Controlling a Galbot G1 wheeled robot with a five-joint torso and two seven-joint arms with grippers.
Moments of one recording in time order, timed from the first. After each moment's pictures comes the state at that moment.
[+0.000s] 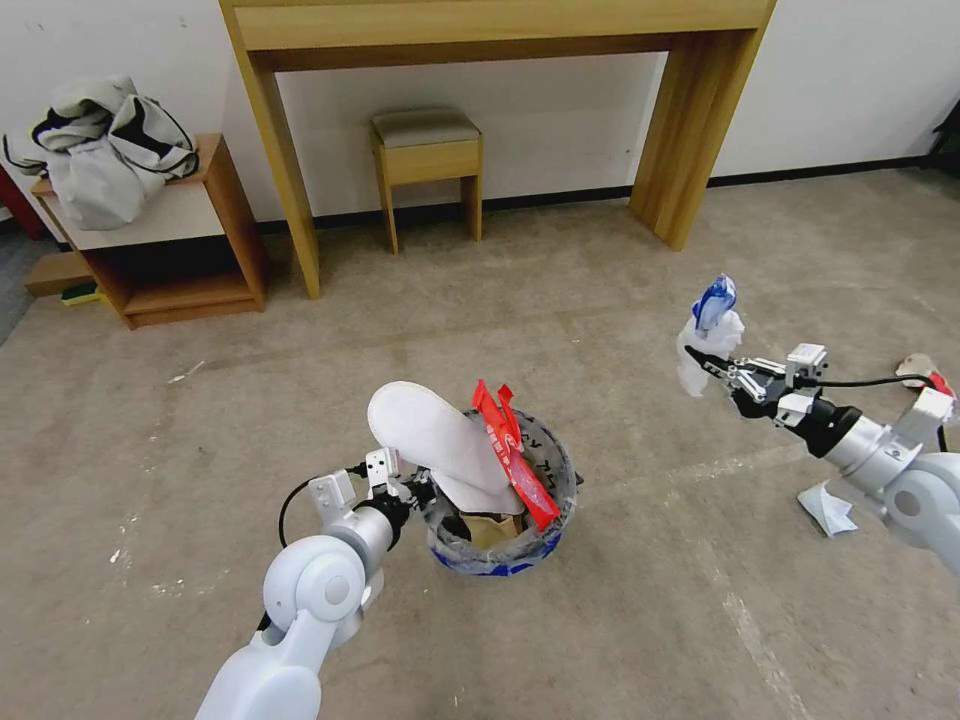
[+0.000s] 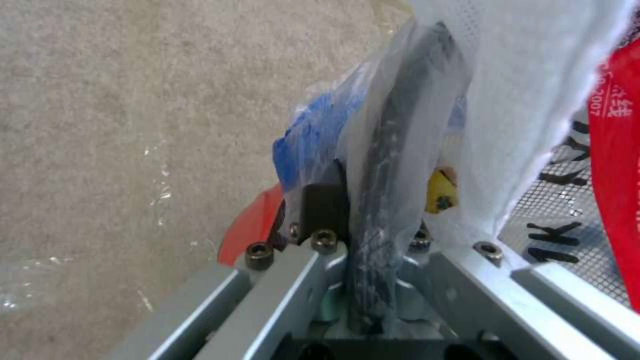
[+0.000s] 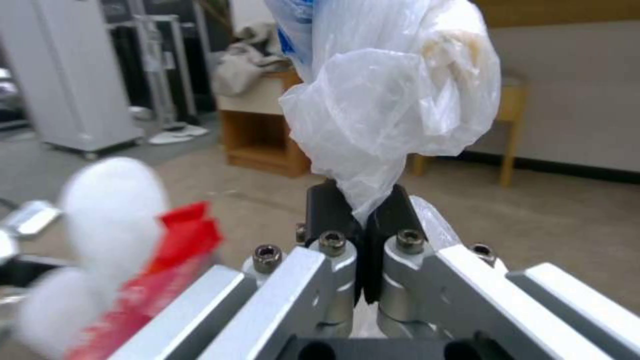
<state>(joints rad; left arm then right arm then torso) 1.22 -1.30 -0.30 -2.02 -0.92 0.61 -0.35 -1.22 0.60 0.57 1.82 1.01 0.03 -0.61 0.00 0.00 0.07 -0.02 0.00</state>
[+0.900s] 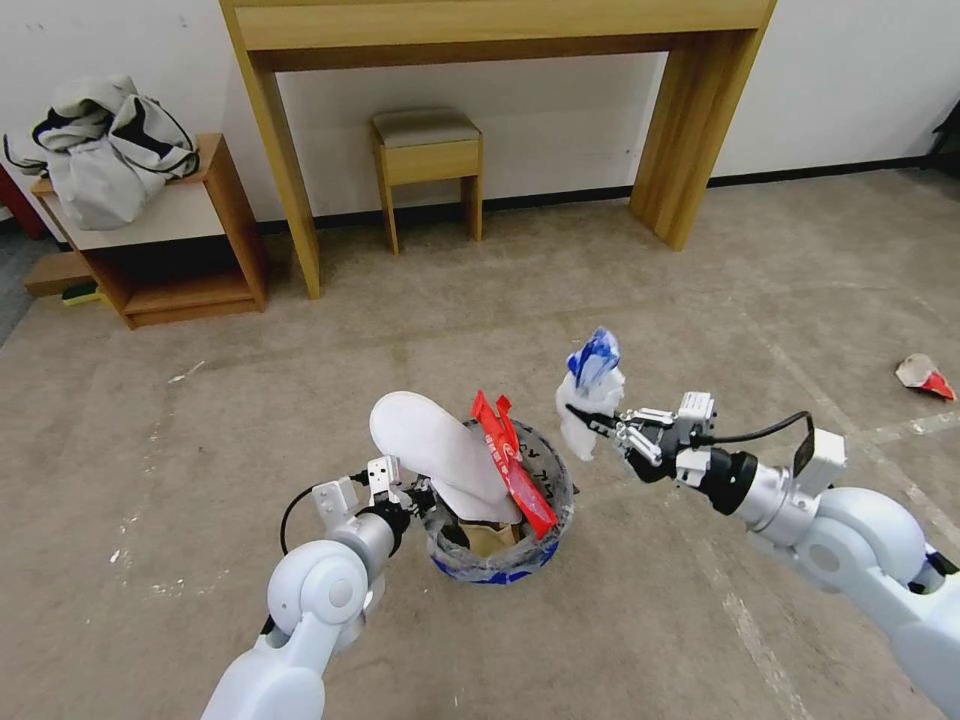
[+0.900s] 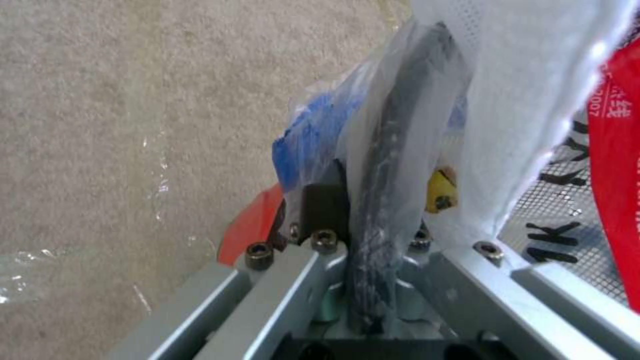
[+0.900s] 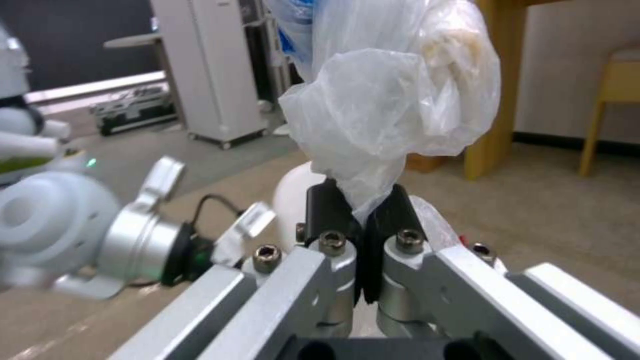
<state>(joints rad) 1.22 -1.33 -0.30 -1.99 -0.90 0.62 -0.35 -1.23 0.60 0.38 2.05 0.99 -0.01 -0.60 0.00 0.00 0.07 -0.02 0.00</state>
